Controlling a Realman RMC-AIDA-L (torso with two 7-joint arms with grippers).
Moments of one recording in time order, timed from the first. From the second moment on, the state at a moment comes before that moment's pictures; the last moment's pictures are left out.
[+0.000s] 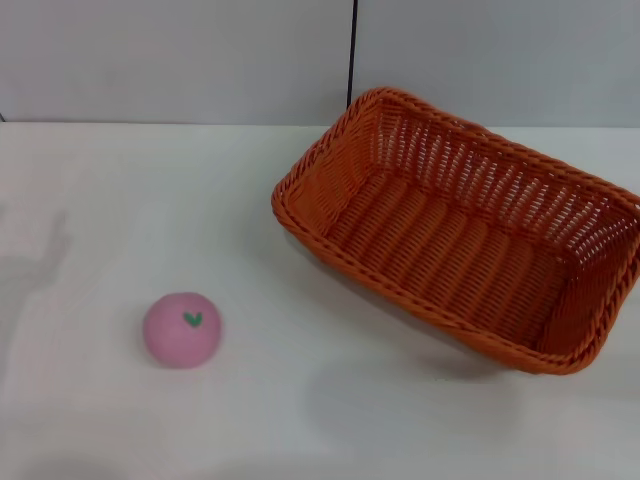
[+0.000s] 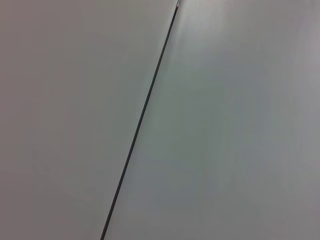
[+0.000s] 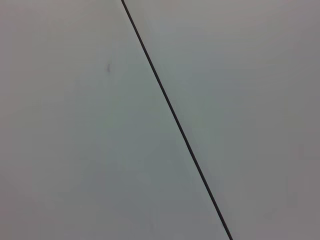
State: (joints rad) left arm -0.12 -2.06 -1.14 -0.18 -0.54 -1.84 2.65; right arm 0.26 2.07 -0.20 -0.30 -1.20 -1.52 0.93
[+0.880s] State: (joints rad) left arm -0.12 -2.06 -1.14 -0.18 -0.54 -1.84 2.64; right arm 0.26 2.07 -0.21 -0.30 -1.21 -1.52 0.94
